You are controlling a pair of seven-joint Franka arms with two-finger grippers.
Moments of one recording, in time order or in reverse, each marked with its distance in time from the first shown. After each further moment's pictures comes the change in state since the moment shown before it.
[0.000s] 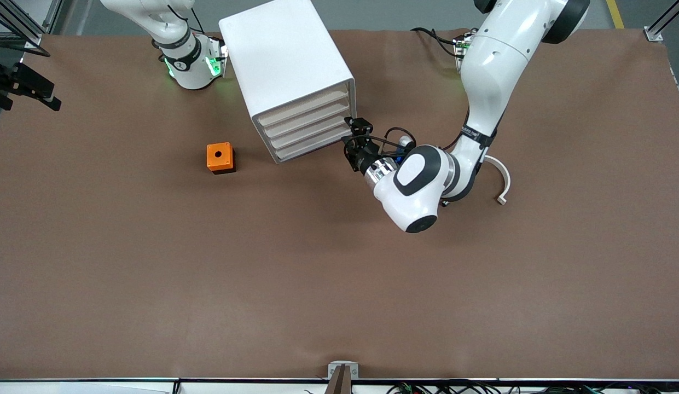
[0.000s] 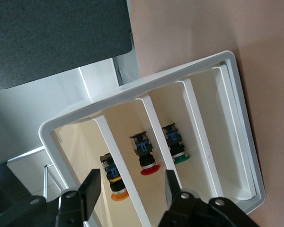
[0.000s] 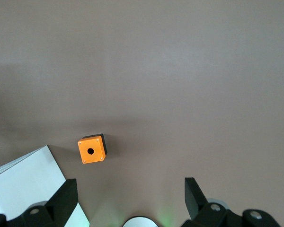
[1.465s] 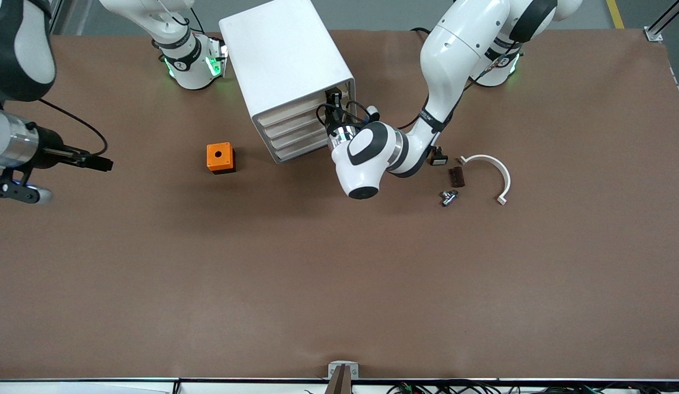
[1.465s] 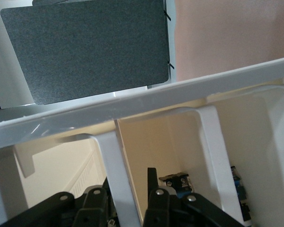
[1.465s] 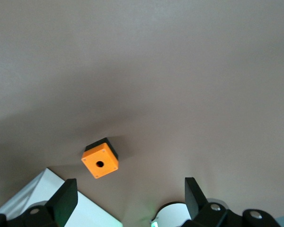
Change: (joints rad) left arm -0.173 0.031 -0.022 -0.044 -0.040 -0.054 -0.108; right arm 0.081 0.311 0.011 0.091 0.006 -0.011 0.379
